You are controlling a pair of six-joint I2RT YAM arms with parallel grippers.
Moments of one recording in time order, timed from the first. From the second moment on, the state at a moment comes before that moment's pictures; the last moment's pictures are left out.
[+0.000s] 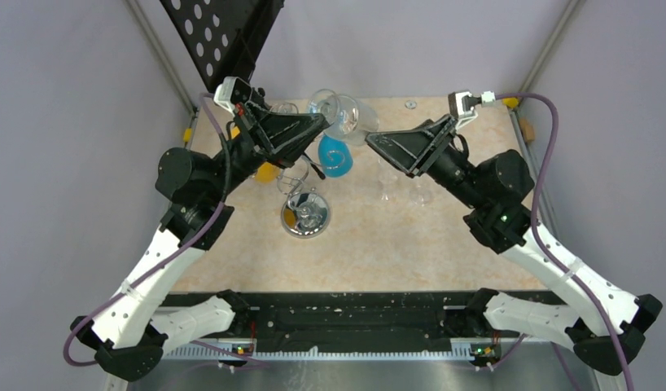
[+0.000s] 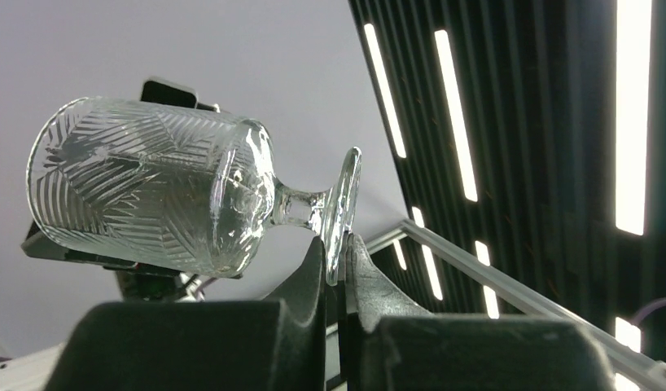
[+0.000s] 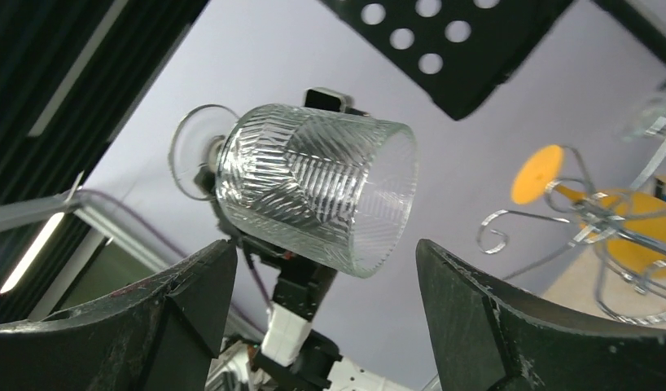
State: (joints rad) left arm -0.66 0.99 1.31 0.24 0.37 -1.68; right arm 0.80 0.96 1.12 0.26 -0.16 1.10
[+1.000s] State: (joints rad) left arm -0.67 0.97 1.24 0.53 0.42 -1.96; right arm 0.81 1.16 1.17 0.96 -0.53 1.18
